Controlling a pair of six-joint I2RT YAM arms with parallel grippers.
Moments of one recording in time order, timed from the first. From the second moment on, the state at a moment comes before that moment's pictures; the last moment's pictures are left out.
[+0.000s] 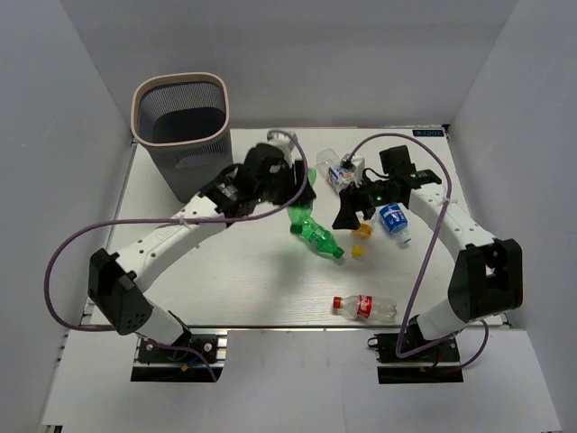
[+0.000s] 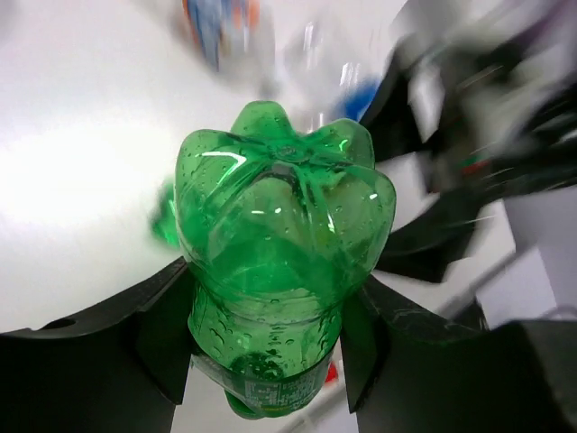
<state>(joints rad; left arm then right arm) -0.76 1.50 1.39 -0.47 0.00 -0.57 0.28 1.50 1.18 -0.70 -0.81 -0.41</state>
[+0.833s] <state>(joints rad) -0.25 1.79 2.10 -0.60 -0.67 -0.30 0.46 1.71 1.29 -0.71 -0.56 -0.28</state>
